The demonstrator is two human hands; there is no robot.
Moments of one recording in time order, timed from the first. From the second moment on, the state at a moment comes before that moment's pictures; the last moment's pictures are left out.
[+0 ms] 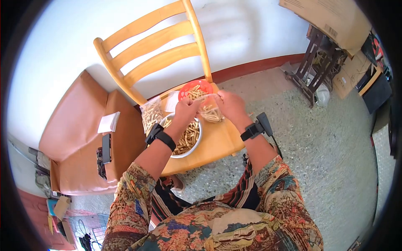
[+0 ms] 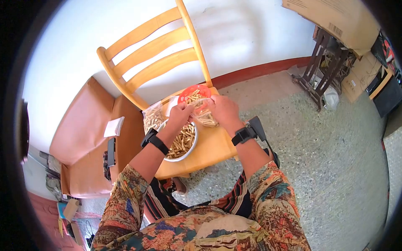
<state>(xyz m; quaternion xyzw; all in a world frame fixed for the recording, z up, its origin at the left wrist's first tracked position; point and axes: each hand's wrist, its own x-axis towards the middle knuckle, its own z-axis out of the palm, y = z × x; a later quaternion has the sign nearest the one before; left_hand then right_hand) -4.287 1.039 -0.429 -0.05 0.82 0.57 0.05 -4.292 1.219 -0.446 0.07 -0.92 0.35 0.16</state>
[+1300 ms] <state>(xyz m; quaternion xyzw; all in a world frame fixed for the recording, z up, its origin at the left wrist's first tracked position) -4.268 0.963 -0.421 -0.05 0.57 0.82 -0.06 -4.243 1.197 -0.435 0.14 -0.73 0.60 0.29</state>
